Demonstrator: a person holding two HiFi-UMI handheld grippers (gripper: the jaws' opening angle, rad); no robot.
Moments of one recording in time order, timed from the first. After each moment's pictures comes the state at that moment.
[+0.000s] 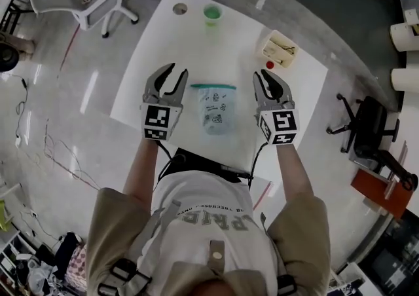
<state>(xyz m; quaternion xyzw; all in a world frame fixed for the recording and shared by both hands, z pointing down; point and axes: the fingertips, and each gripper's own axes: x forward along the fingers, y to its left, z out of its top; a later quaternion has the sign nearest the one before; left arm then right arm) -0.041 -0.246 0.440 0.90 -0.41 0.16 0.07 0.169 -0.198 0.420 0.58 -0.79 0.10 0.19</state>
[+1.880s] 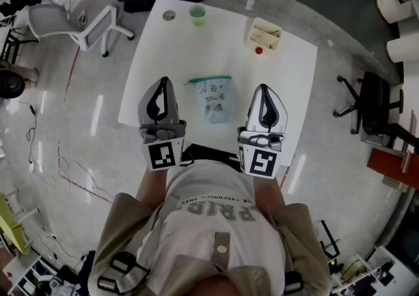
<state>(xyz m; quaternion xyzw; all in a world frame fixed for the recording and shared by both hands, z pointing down) -0.061 -0.164 0.278 0.87 -0.49 -0.04 -0.10 0.135 -0.081 0.267 0.74 -0.67 -0.12 0.02</state>
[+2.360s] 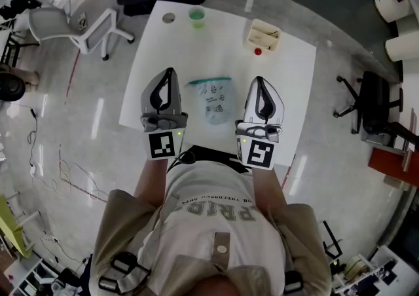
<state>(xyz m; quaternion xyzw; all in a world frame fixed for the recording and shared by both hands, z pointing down) -0.044 -0.183 0.276 0.88 -0.45 -0.05 -0.09 0.133 -0.100 0.270 0.74 -0.66 -0.12 0.02</state>
